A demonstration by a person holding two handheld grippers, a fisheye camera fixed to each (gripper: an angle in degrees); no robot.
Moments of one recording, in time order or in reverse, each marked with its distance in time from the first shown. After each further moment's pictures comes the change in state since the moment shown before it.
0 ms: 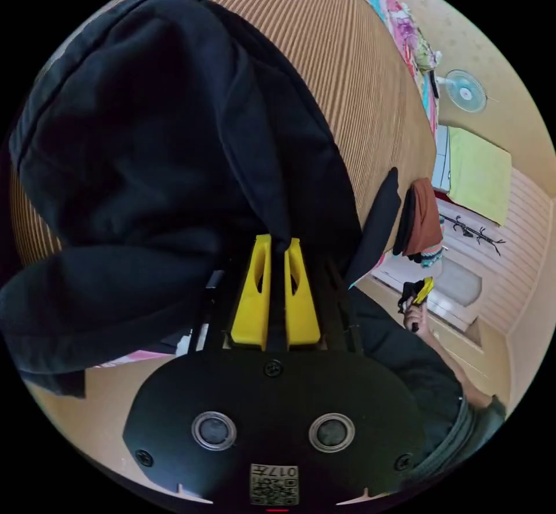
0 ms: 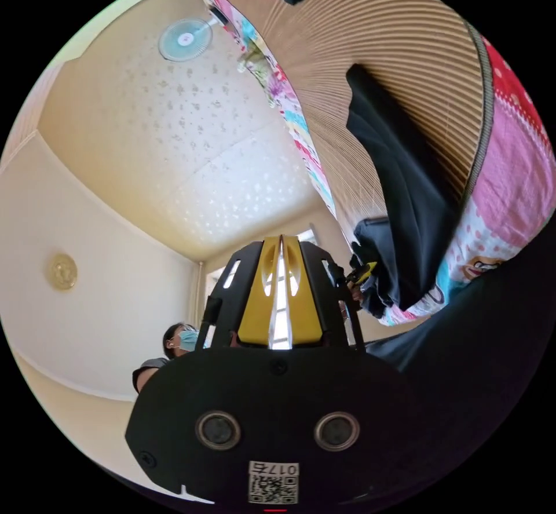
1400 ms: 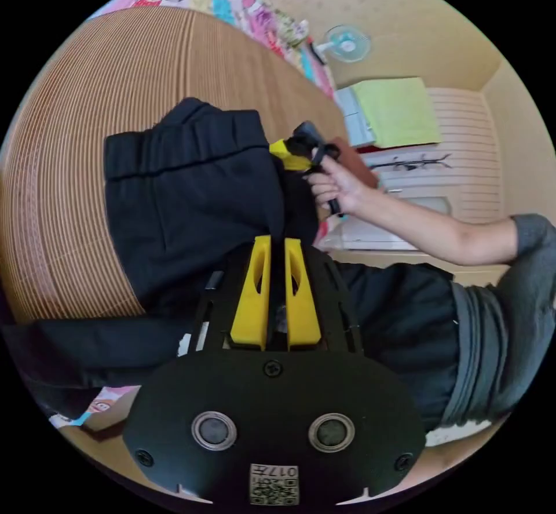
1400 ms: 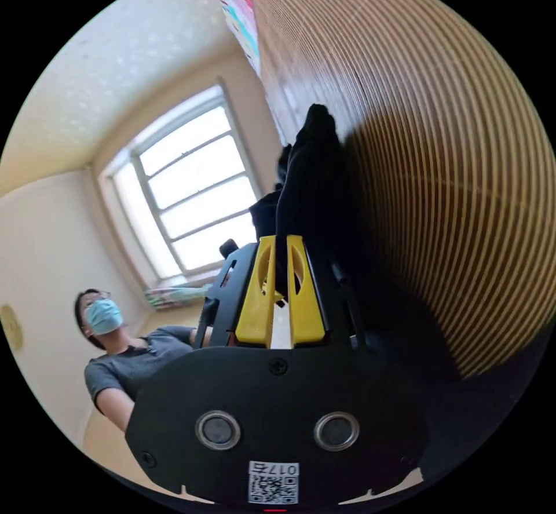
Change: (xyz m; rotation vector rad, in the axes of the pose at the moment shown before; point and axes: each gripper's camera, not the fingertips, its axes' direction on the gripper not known) left arm 0.003 -0.018 0.024 0.115 0.242 0.445; right arm 0.200 -0.169 0.160 -0.740 0.364 0.046
